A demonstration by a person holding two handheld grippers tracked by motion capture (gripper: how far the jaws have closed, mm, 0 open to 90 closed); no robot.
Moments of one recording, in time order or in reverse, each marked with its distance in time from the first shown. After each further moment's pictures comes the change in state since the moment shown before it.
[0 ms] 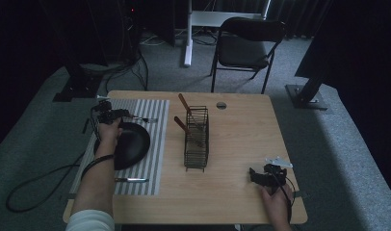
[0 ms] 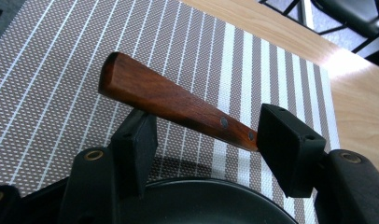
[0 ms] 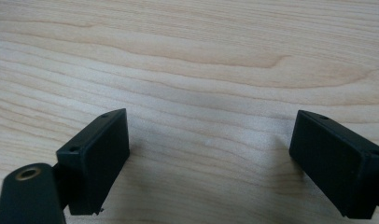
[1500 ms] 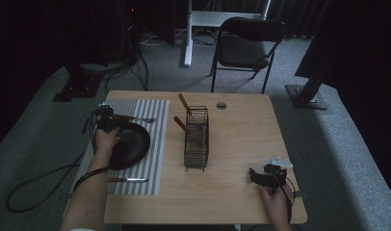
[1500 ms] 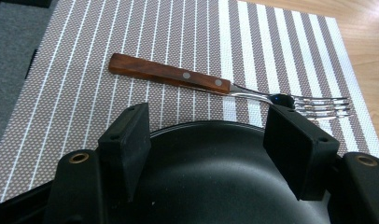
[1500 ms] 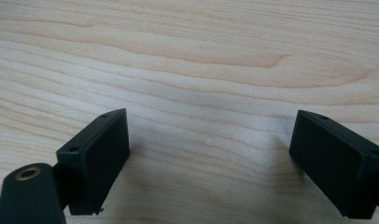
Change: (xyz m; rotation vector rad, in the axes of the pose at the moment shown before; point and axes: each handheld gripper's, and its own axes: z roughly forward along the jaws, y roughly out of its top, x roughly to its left) left arm -0.011 -0.028 -0.029 -0.004 0.068 0.212; right arm 0.000 0.000 0.000 -0.001 0.001 0.000
